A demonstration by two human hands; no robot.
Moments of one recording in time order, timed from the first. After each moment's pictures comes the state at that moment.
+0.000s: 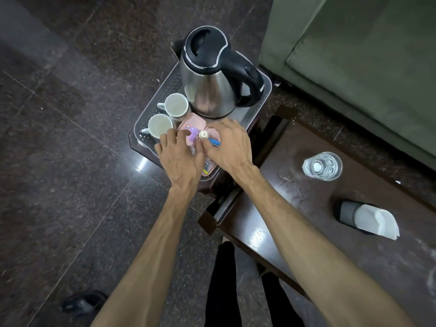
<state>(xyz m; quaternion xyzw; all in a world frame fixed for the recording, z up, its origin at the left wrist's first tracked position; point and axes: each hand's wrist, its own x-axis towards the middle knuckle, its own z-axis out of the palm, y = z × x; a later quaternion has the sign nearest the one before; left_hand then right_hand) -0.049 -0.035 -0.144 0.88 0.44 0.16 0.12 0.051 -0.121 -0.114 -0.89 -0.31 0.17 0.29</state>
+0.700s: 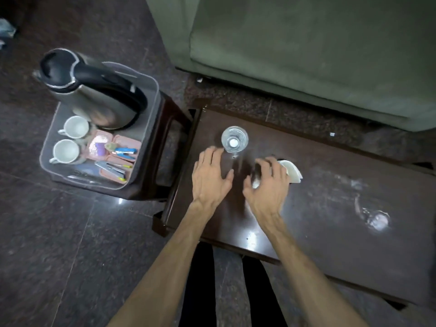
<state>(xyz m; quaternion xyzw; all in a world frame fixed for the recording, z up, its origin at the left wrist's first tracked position) 0.013 -0.292 -0.126 0.95 0.15 -0.03 0.27 0.026 -0.439 -0.115 -0.97 0.01 0.02 0.23</state>
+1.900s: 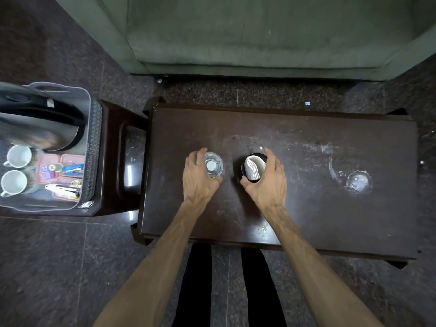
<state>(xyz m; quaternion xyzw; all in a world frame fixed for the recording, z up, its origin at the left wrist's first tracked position) 0.019 -0.389 -0.175 0.96 0.14 -0.08 0.25 0.015 -0.569 -0.161 -0.93 0.15 0.11 0.31</state>
